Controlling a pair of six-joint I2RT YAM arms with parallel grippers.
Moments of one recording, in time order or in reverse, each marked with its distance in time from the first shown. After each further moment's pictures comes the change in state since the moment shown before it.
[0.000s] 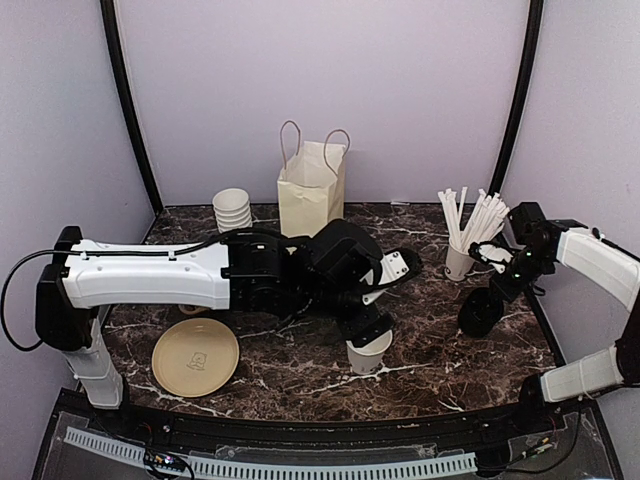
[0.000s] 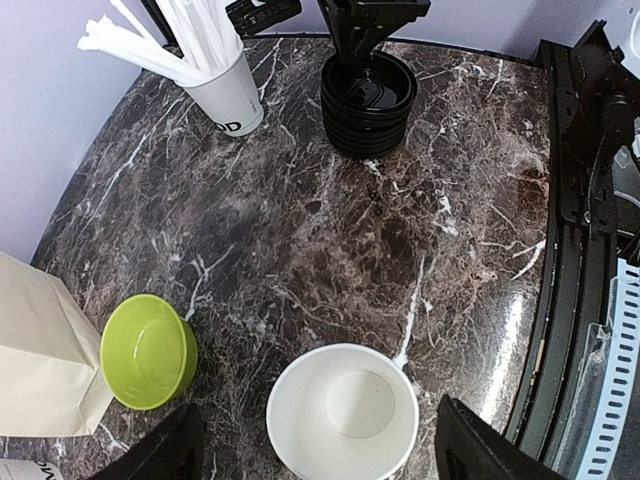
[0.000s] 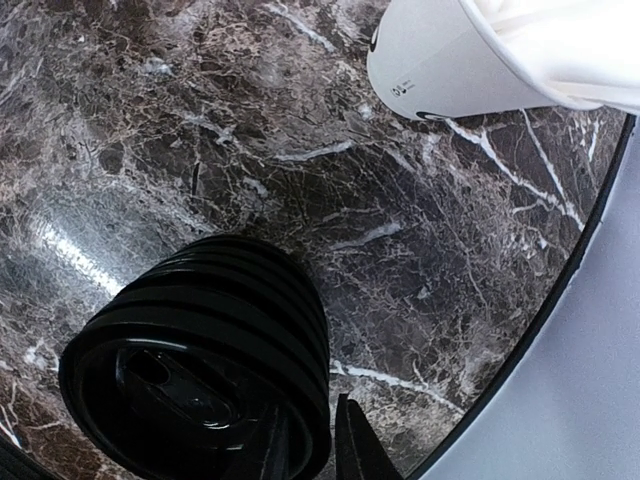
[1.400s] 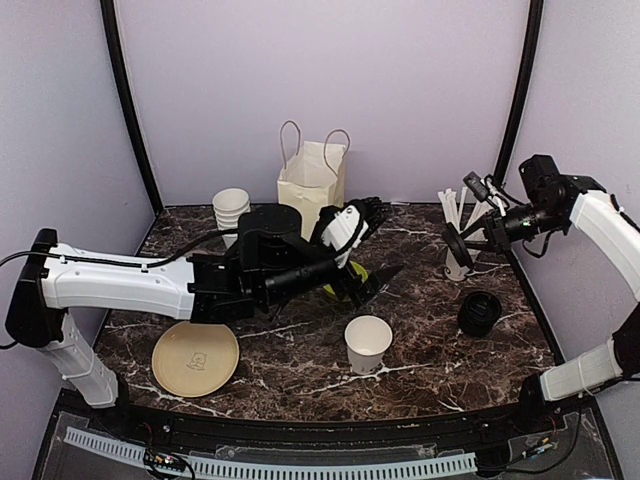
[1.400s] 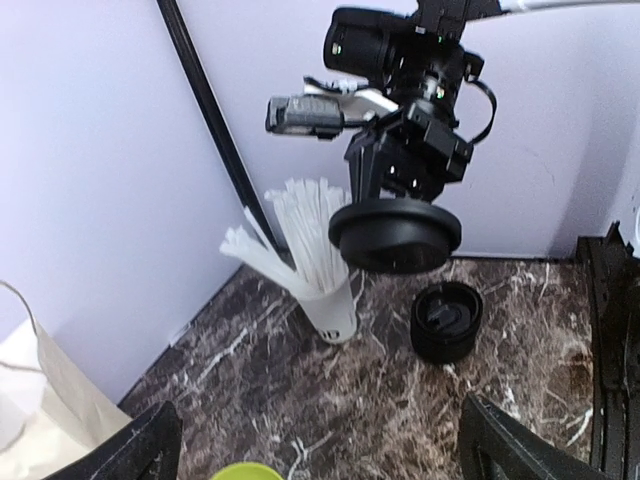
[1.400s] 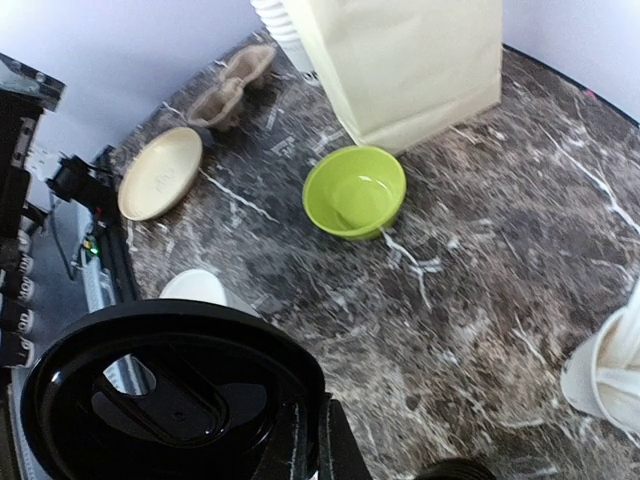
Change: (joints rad) left arm 0.090 -0.201 -0.401 0.808 0.047 0.211; right arm 0.002 0.043 0.348 -0.167 -0.805 0.096
